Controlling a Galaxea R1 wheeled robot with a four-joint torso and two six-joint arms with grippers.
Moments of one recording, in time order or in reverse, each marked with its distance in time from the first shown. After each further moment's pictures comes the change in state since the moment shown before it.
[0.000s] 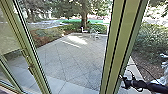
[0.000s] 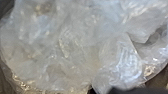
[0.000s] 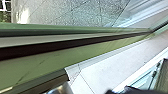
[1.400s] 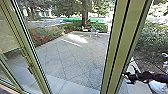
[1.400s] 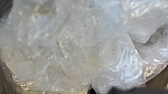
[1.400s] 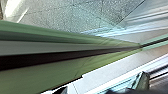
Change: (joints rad) left arm 0.011 -0.006 0.000 -0.001 0.000 0.000; right arm 0.169 -0.145 0.154 -0.111 -0.262 -0.048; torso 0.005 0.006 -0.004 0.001
